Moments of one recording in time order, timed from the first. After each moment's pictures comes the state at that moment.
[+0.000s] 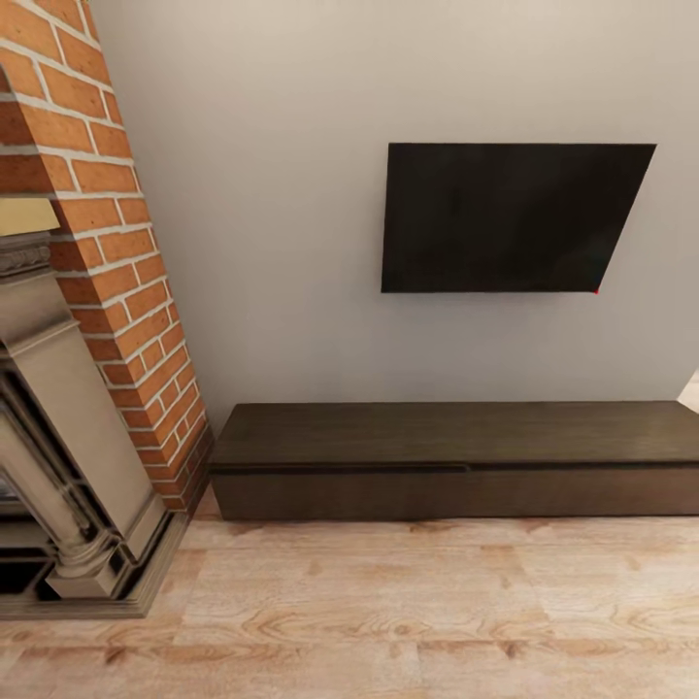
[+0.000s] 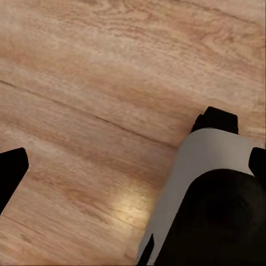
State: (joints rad) left arm -0.26 0.08 -0.18 -0.02 0.44 0.05 0.25; right arm -0.41 -0.05 0.59 0.05 -0.76 -0.10 -0.14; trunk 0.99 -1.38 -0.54
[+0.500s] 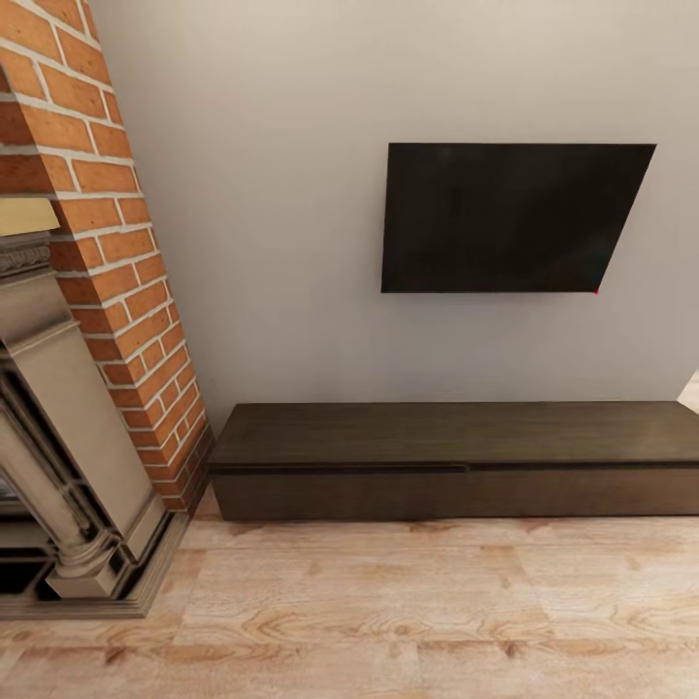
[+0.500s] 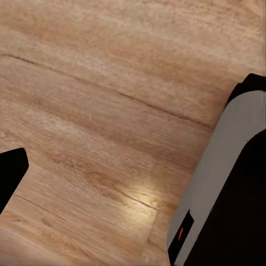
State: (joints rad) left arm -0.15 0.12 -0.18 -0.02 0.43 -0.03 0.24; right arm -0.29 -0.05 0.59 0.04 -0.75 -0.10 -0.14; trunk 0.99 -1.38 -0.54
